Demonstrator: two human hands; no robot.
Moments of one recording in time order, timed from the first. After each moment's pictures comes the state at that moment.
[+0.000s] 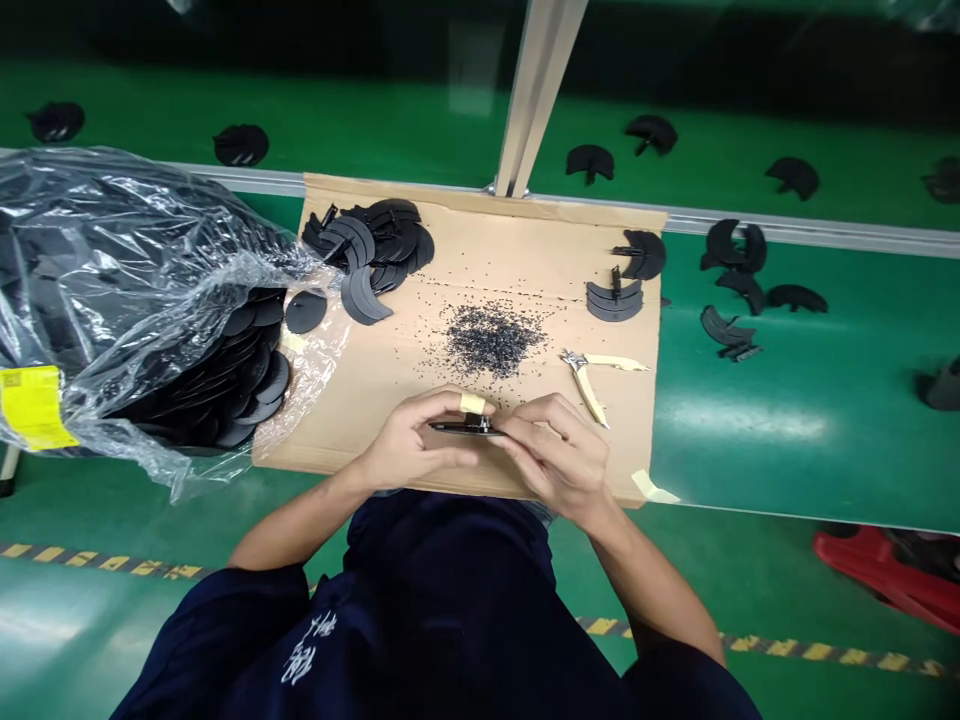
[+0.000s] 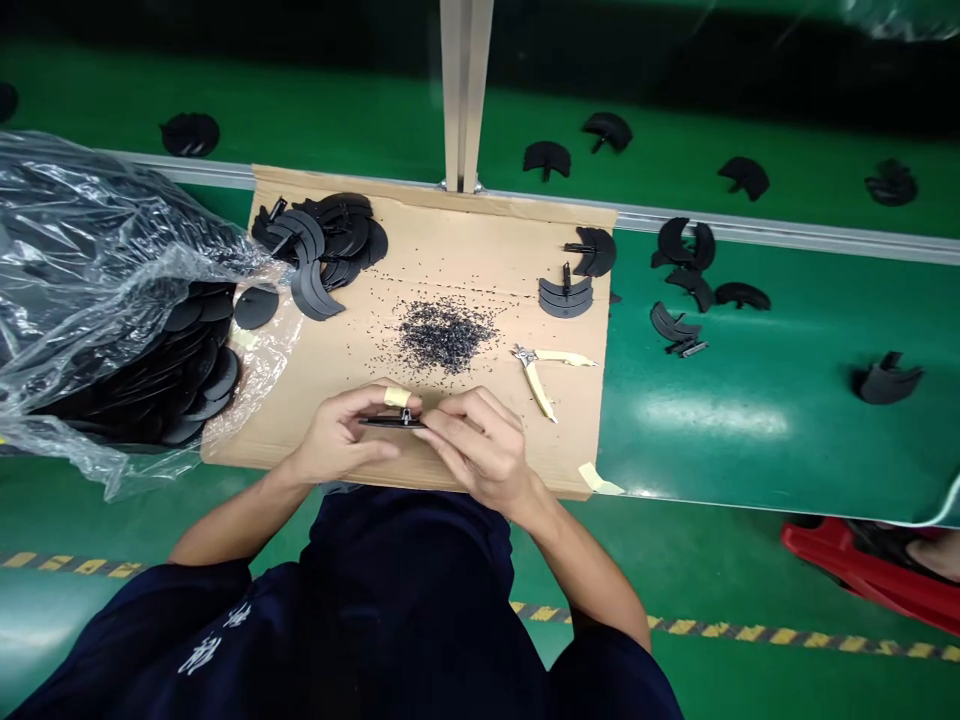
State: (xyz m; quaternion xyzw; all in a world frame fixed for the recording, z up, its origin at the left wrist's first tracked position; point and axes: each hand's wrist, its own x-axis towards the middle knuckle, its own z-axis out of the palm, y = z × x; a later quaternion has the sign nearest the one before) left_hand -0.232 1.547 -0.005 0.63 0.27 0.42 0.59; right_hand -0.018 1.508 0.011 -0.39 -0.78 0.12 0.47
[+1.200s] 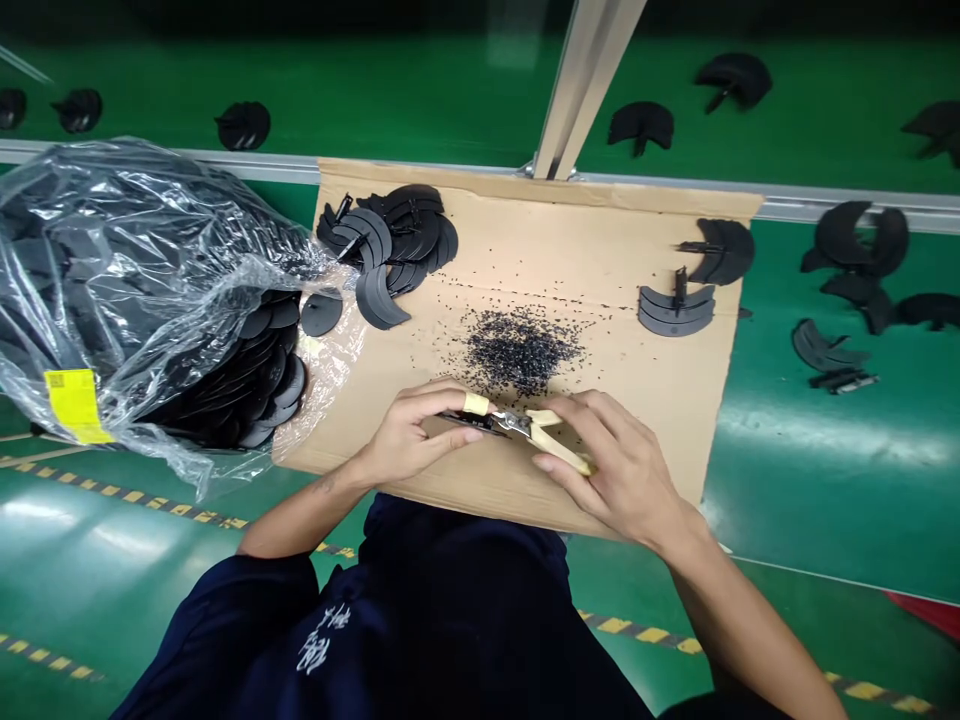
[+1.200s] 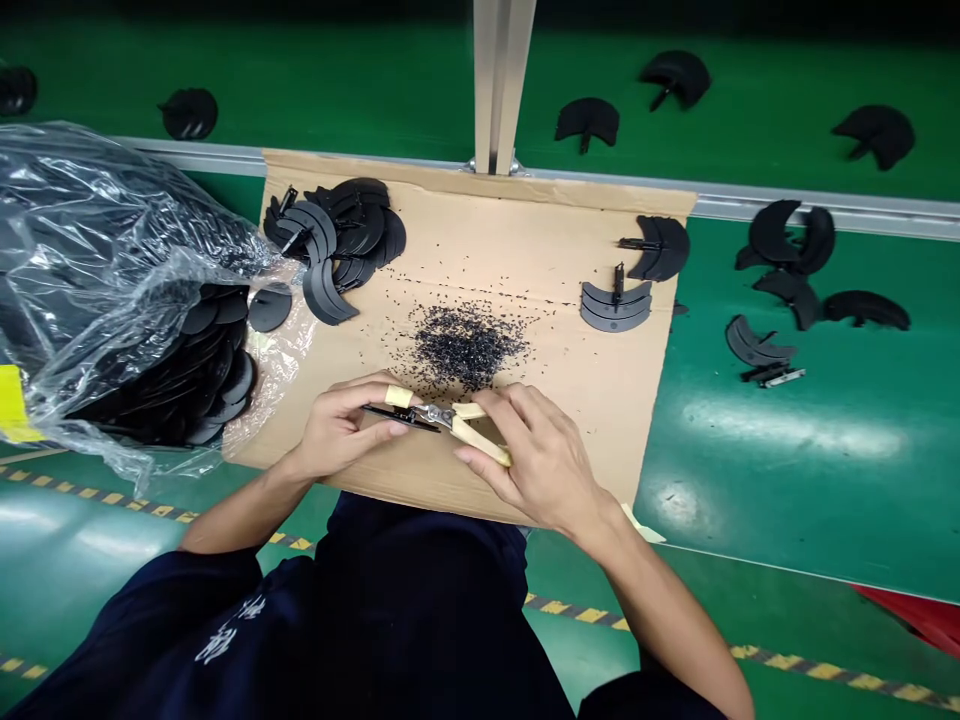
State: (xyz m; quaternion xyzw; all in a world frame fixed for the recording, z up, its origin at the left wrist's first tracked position) left_hand -0.237 1.576 -0.007 0.73 0.32 0.42 0.43; right_hand 0.024 1.540 0.004 -0.43 -0.84 0.14 0.29
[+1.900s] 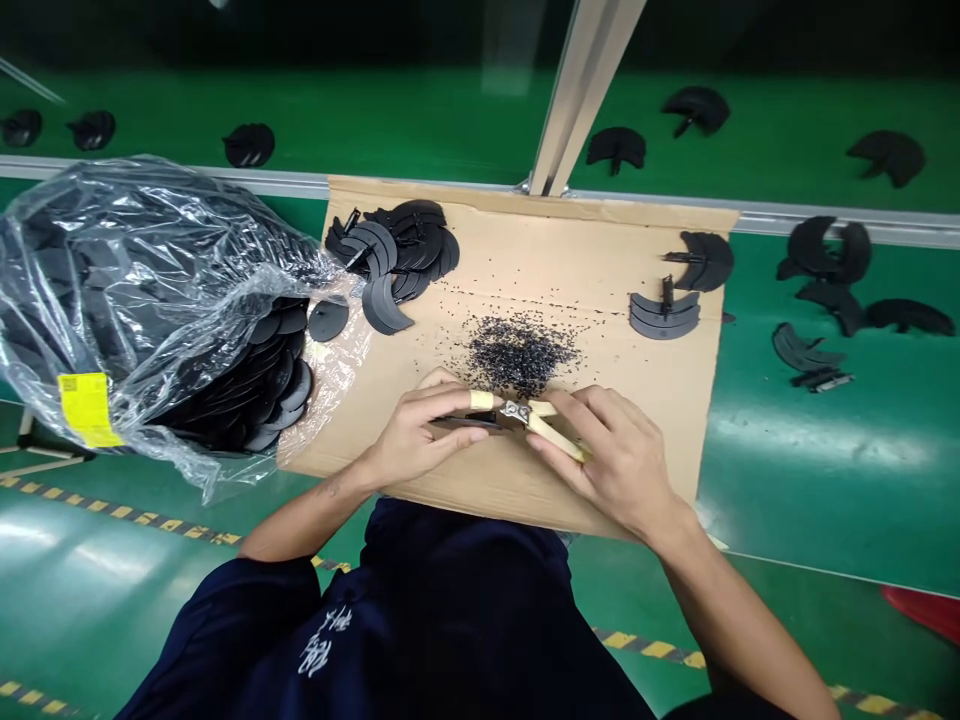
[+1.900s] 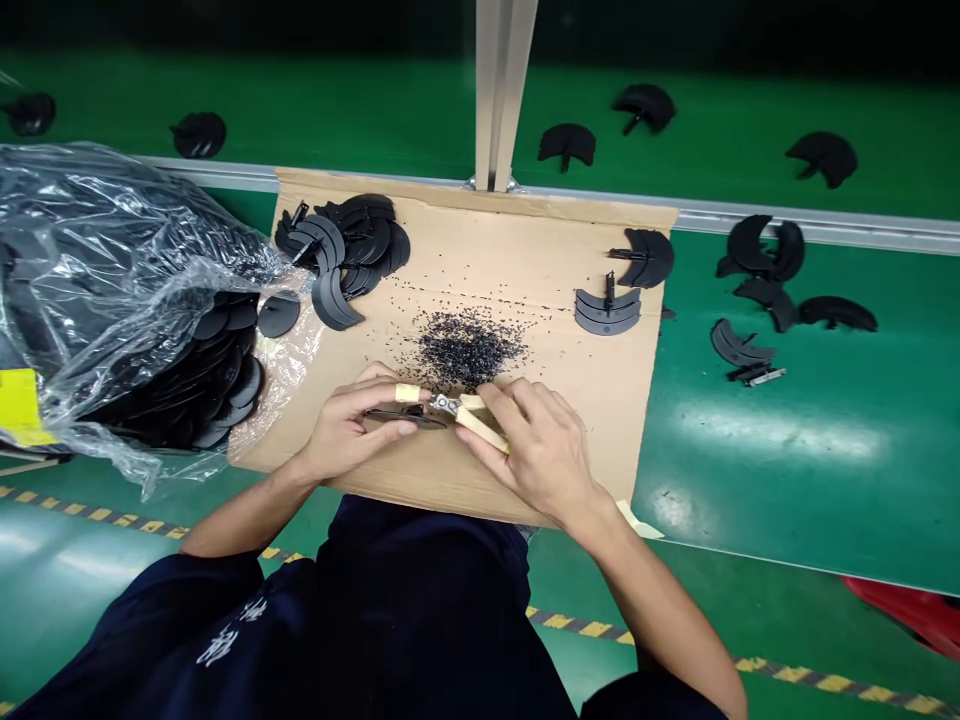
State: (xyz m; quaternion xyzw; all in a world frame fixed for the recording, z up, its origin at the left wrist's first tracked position) left_hand -0.237 1.576 -0.006 0.76 0.33 0.42 0.37; right_hand 0.015 1.542 0.007 -0.47 -0.83 0.05 0.29
